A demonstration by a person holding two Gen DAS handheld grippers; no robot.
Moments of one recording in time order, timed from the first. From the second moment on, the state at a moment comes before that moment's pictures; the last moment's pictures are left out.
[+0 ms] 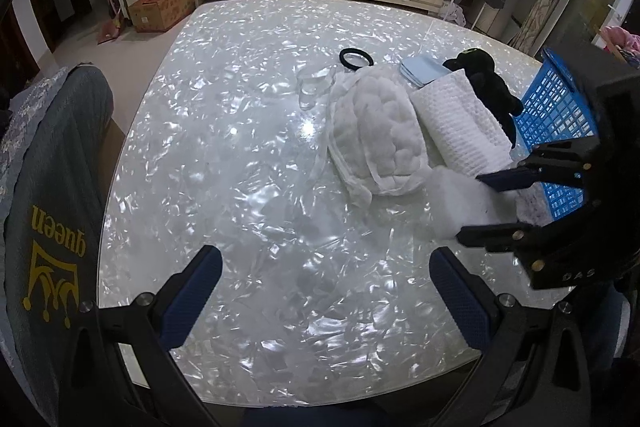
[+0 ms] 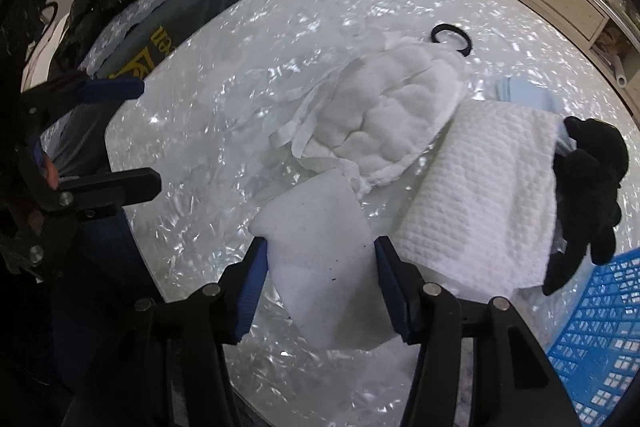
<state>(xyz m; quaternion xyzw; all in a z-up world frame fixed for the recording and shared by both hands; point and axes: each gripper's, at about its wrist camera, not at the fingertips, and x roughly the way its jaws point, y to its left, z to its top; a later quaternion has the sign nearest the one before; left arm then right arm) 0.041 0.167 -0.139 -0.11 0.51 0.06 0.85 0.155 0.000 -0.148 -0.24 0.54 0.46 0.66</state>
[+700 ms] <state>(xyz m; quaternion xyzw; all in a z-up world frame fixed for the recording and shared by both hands) 0.110 0.155 -0.119 -0.12 0.51 0.02 0.85 0.191 -0.072 -0.050 -0.17 0.50 0.40 0.75</state>
